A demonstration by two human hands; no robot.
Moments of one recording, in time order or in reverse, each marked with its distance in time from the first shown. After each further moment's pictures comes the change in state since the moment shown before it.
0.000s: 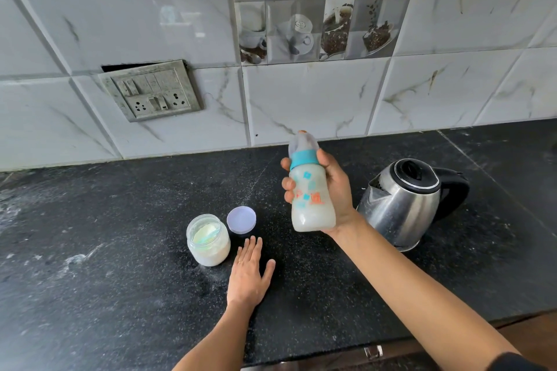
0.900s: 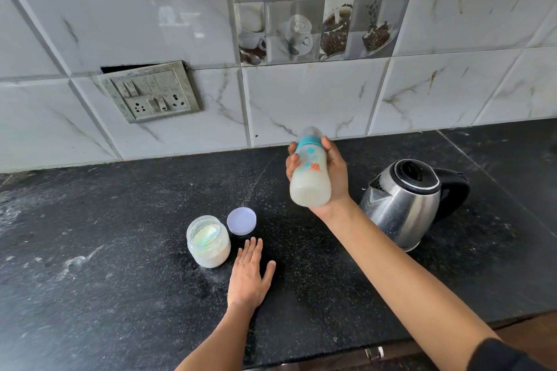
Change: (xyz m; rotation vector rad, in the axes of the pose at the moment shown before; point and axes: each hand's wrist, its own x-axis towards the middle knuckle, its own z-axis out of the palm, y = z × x) left_hand 0.000 0.001 -0.001 0.006 -0.004 0.008; right_hand 0.015 -0.009 0.000 0.162 0.003 0.014
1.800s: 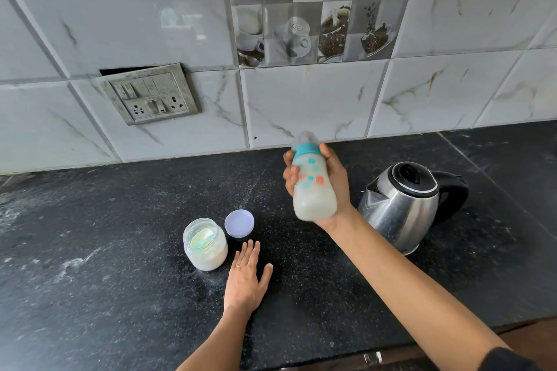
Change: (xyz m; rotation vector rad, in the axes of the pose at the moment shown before) left_hand -0.001 0.002 -0.001 -0.008 0.014 -0.005; right_hand -0.006 -0.003 -0.007 0.024 -0.012 0.041
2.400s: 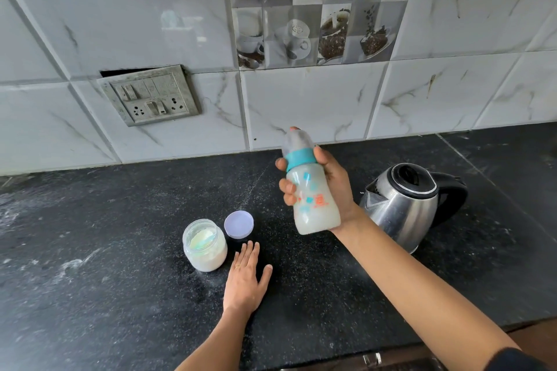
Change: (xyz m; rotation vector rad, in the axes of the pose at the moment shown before) left_hand 0.002 -0.002 0.002 0.012 -0.001 0.005; right_hand -0.003 -0.005 0.008 -0.230 -0.095 0.020
